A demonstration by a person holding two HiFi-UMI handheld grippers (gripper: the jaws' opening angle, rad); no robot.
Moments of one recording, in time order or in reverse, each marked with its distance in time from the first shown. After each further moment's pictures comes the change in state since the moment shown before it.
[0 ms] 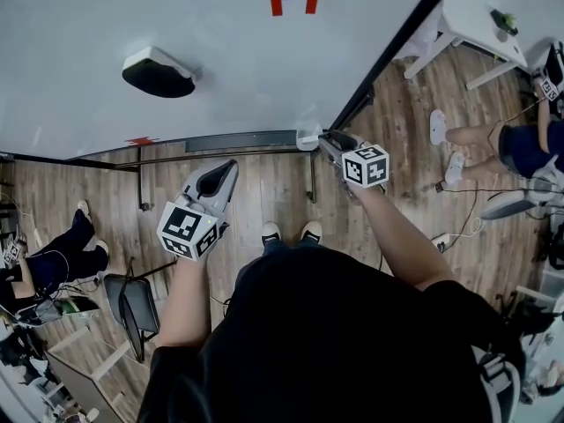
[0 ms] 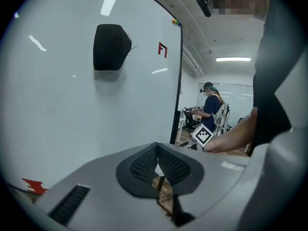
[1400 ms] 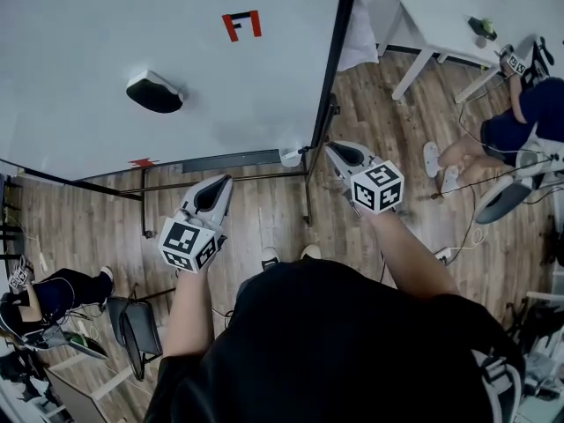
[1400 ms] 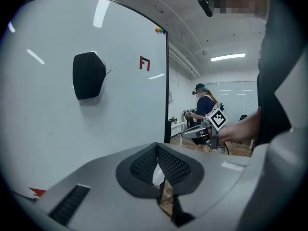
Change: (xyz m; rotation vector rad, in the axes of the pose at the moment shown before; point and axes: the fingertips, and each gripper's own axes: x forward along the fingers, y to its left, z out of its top) left arm -0.014 -0.056 0.038 0.079 -0.068 0.035; right arm -0.136 0.041 0.084 -0.180 -0.241 0.021
